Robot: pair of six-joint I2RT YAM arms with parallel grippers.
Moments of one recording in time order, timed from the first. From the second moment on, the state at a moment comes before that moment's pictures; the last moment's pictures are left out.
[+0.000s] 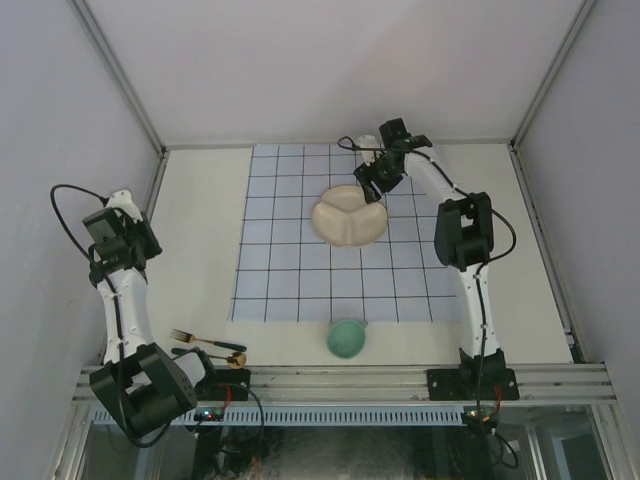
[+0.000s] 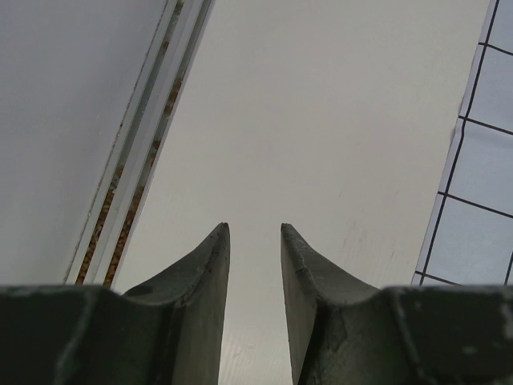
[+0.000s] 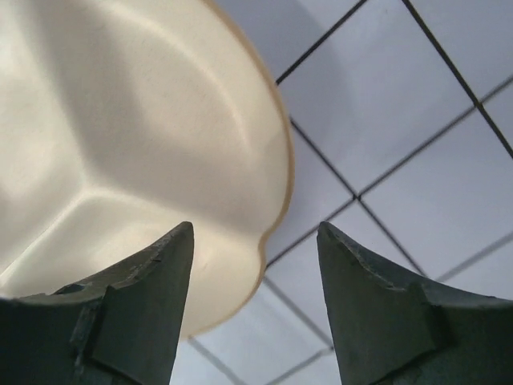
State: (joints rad) left arm 0.50 1.09 0.85 -0.38 0.16 0.07; right arm 0.29 2.43 2.21 -0.89 -0.33 -0.45
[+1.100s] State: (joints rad) left arm 0.50 0.99 0.77 -0.38 0.15 0.07; right arm 0.84 1.51 1.09 -0.75 -0.05 -0.41
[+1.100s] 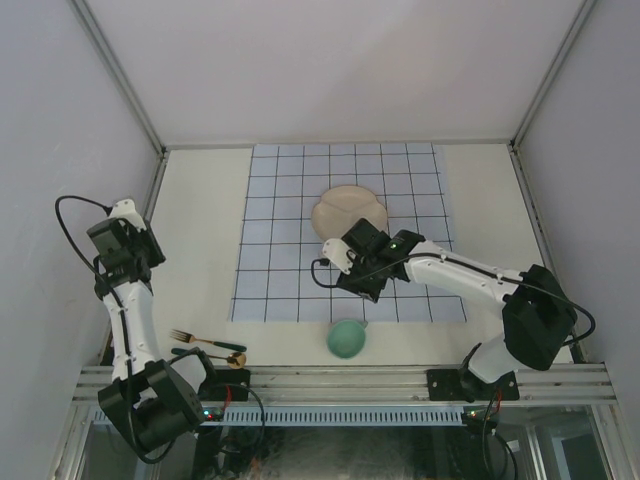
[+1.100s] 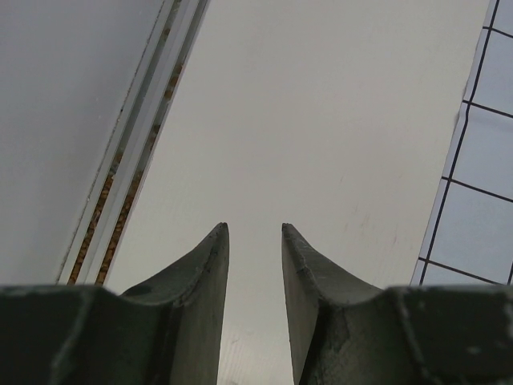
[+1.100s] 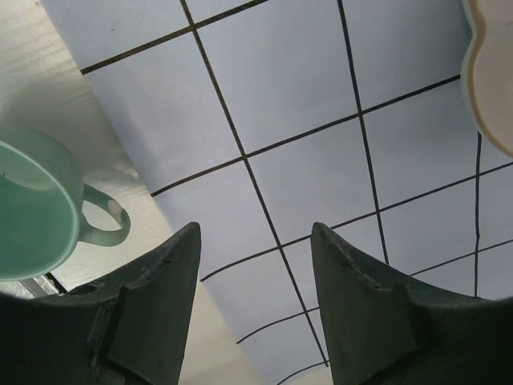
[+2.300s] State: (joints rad) left arm 0.50 1.03 0.76 -0.37 0.11 0.07; right arm 1.03 1.16 0.88 -0.91 -0.19 -0.49
